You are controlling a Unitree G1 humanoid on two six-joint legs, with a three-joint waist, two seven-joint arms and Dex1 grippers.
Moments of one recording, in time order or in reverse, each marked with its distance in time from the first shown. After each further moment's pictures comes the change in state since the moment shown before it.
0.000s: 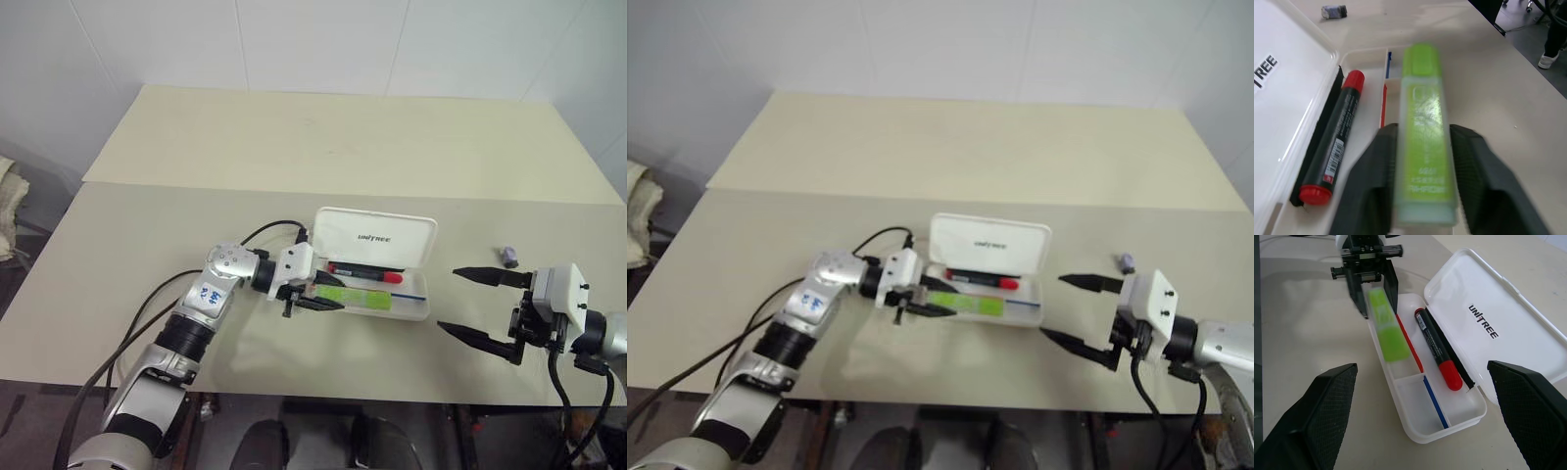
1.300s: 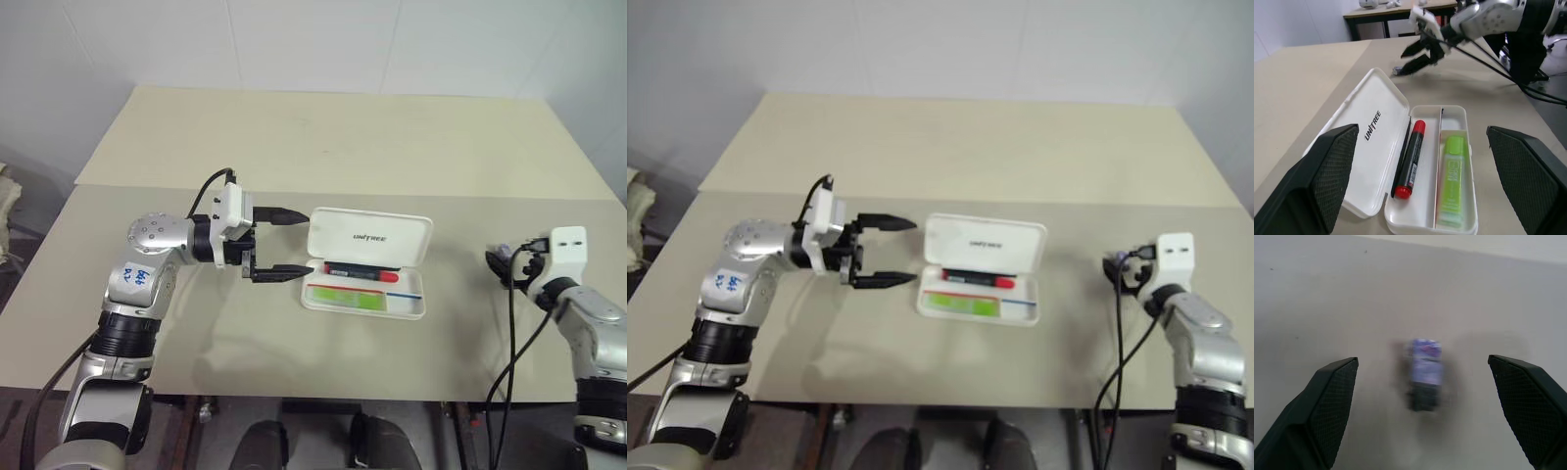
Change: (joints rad) left arm 0.039 0.173 0.269 -0.292 -0.242 0.256 0.057; right arm -0.463 0.270 0.025 0.625 -0.291 0.252 -0.720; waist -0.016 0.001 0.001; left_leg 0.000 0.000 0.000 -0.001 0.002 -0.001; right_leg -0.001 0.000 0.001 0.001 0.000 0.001
